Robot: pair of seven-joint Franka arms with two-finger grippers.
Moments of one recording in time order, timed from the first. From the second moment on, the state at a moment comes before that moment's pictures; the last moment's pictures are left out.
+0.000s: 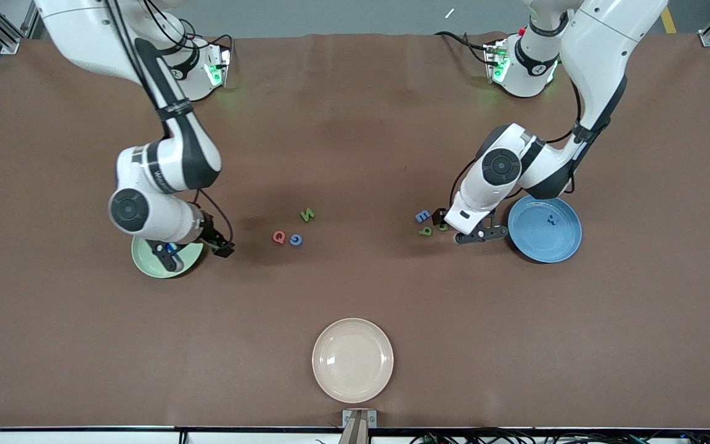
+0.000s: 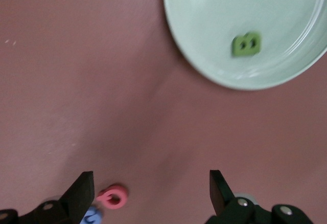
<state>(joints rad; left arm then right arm) 0.02 0.49 -0.50 -2.12 0.36 2.51 -0.89 0.39 0.42 -0.07 -1.91 0.18 2.19 1.16</state>
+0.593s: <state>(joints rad) 0.01 0.58 -0.50 -2.06 0.51 2.51 -1.04 0.54 0.55 -0.07 -1.93 0.18 2.45 1.32</state>
